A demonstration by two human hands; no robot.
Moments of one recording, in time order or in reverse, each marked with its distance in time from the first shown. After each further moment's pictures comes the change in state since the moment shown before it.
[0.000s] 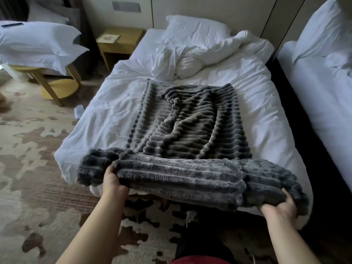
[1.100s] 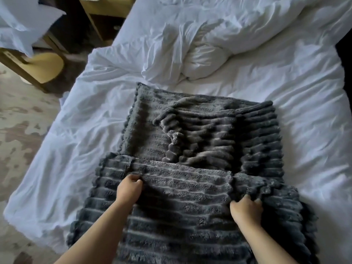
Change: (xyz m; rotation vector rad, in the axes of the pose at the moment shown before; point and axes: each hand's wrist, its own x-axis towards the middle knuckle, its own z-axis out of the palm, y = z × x) left_hand 0.316 -0.009 0.281 1.609 0.229 0.186; right_hand 0.296 0.136 0.317 -2.287 0.107 -0.218
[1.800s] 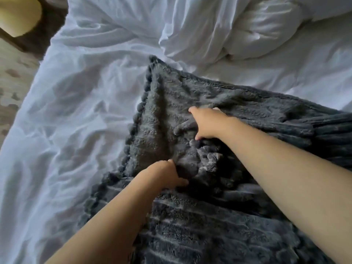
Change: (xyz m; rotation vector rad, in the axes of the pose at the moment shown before) left_hand 0.178 0.101 0.024 0.730 -0.597 0.347; right_hand 0.081 -0.404 0.004 -0.739 -0.195 -1.042
